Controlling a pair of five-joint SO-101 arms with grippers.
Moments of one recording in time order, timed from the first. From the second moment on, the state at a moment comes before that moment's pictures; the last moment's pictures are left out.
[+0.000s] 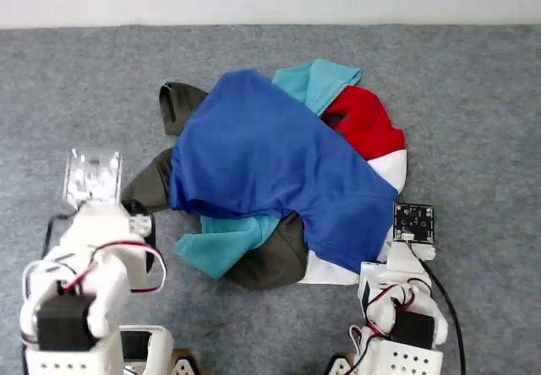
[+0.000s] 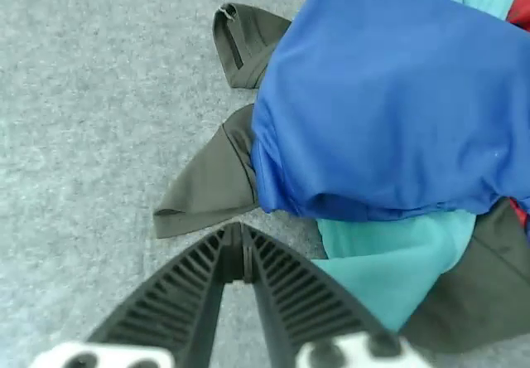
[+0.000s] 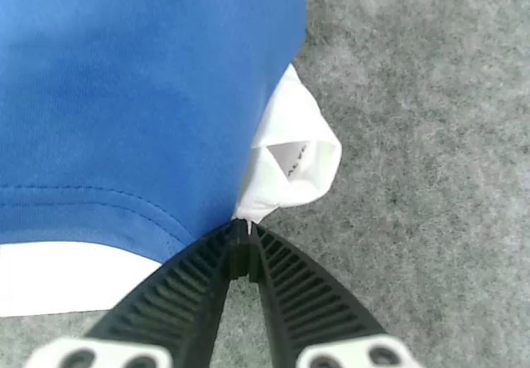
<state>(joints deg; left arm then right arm) -4.0 -69.8 41.7 86.0 3.1 9.1 -101.6 95.6 72.1 5.0</state>
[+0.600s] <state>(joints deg) -4.0 -36.0 22.1 93.8 3.1 3.1 -101.6 95.6 72.6 5.0</state>
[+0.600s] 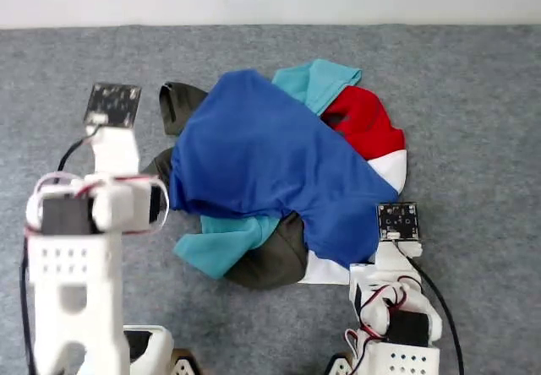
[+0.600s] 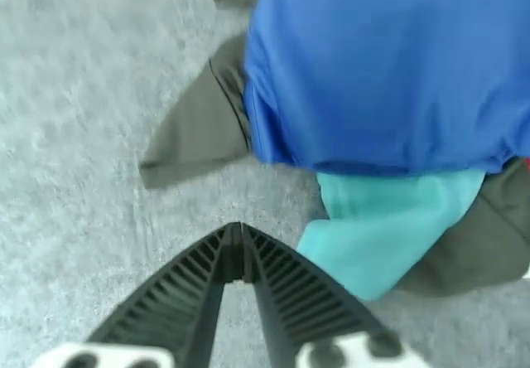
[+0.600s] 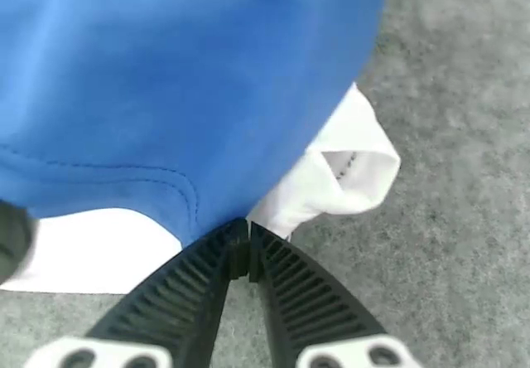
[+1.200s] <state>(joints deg) 7.4 -24.6 5.4 98.1 -1.1 12.2 -94.6 61.4 80.1 10.9</state>
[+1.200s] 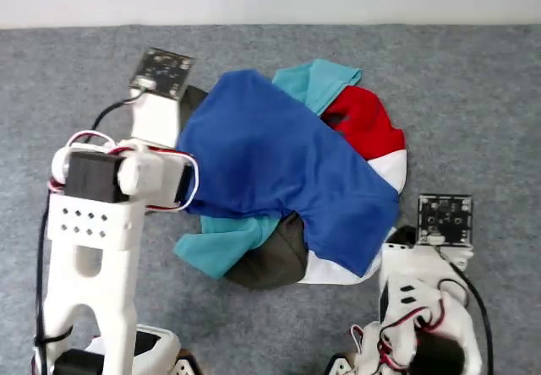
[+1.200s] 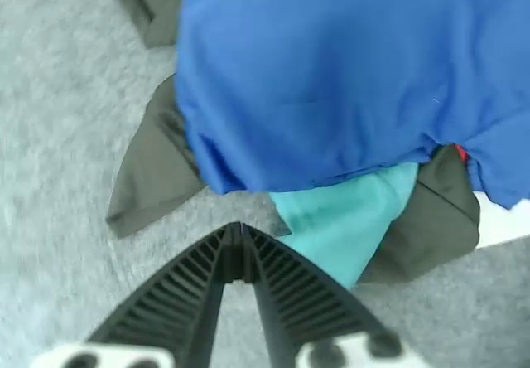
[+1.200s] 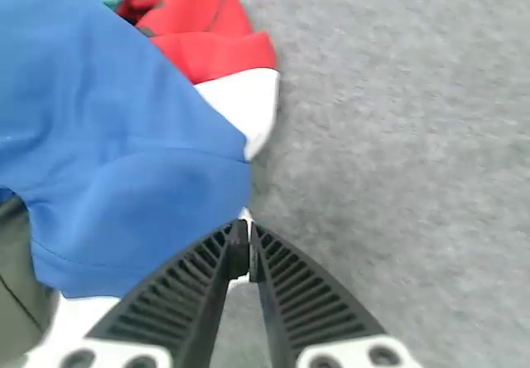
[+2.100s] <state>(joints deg) 23.8 23.2 -23.5 98.9 -6.2 22.2 -51.7 16.8 100.3 19.4</state>
